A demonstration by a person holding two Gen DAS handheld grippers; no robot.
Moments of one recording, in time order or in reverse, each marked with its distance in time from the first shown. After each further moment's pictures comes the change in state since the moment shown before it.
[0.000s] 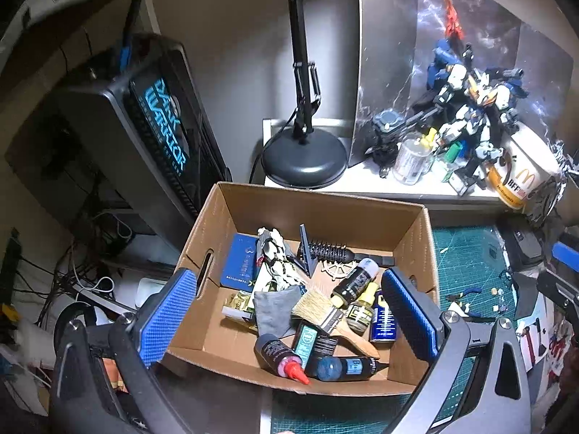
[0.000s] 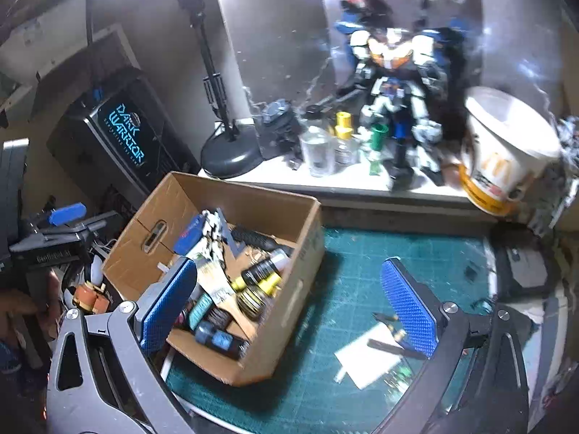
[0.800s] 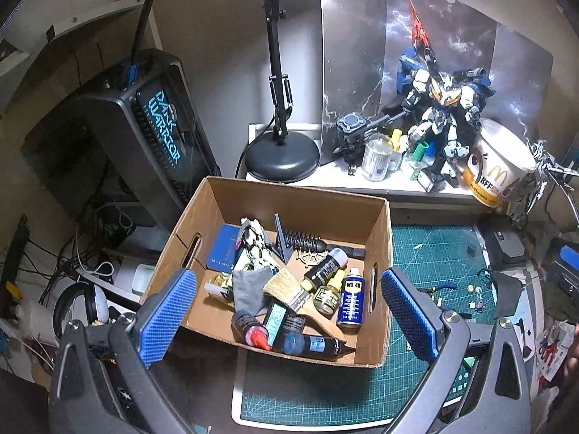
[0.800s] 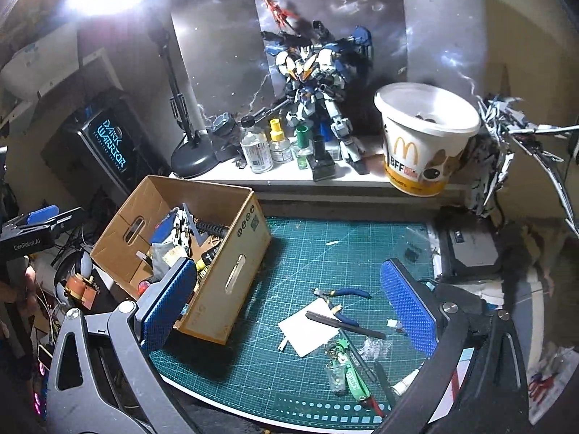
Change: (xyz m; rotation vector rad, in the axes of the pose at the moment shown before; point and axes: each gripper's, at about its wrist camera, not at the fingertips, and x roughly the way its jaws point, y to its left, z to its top) left arm -0.051 -0.044 -0.025 -0.026 -0.020 0.010; right arm -0.074 -0.069 -0.030 0.037 -0.039 -0.059
